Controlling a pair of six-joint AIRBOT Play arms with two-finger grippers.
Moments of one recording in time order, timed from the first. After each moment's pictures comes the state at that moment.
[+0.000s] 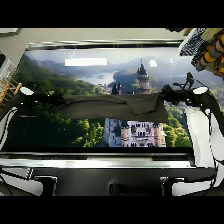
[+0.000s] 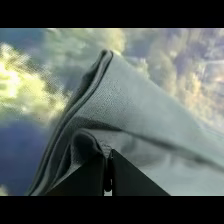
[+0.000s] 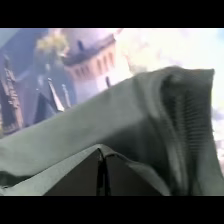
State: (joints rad) left arm 0.14 -1.74 1.30 0.89 -0.86 -1.62; right arm -0.23 -1.66 1.25 -0.71 0.81 1.32
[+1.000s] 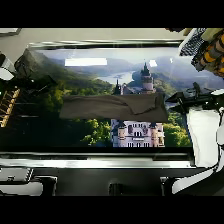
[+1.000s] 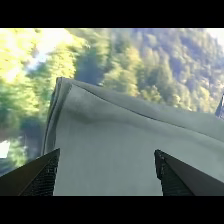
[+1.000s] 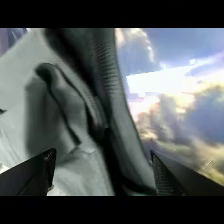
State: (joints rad) left arm 0.14 -1.55 1.52 1.13 -1.09 -1.59; right arm -0.46 -1.88 1.48 -0.75 1.35 1.26
